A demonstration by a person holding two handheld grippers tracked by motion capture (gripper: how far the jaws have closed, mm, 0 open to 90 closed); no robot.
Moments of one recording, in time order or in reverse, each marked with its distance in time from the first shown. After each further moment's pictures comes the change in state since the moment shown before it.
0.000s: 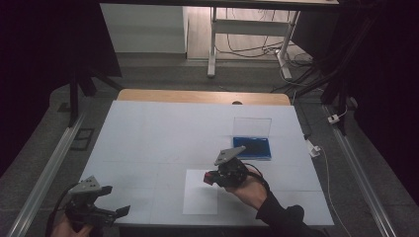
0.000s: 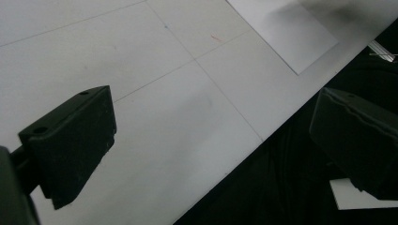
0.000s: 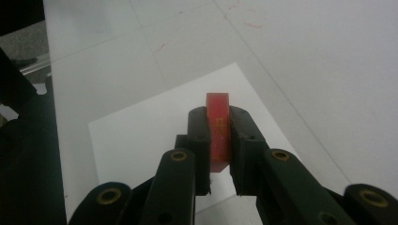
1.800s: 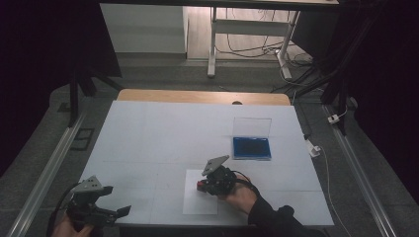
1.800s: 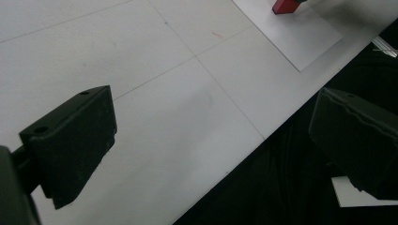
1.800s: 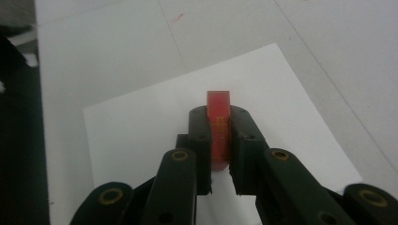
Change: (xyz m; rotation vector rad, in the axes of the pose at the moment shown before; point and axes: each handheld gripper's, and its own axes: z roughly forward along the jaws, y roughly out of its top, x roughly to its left) left arm -0.001 0.001 0.002 0.021 0.003 -0.001; right arm 0.018 -0.004 0.035 0.085 -0.010 -0.096
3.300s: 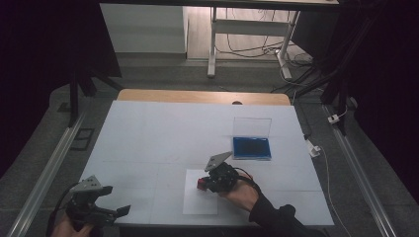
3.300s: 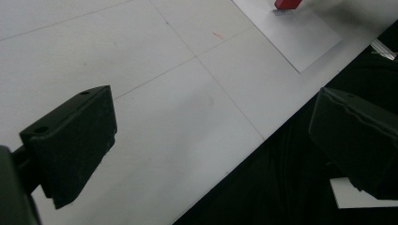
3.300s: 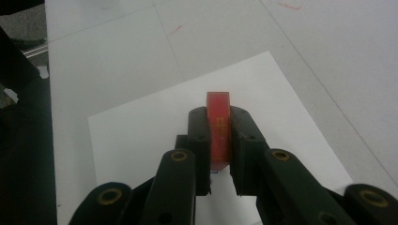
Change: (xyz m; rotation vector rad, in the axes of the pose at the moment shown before) left arm 0.002 0.000 0.000 -0.004 -0.004 -0.009; right arm -0.012 0.000 -0.006 -0.038 0.052 0.052
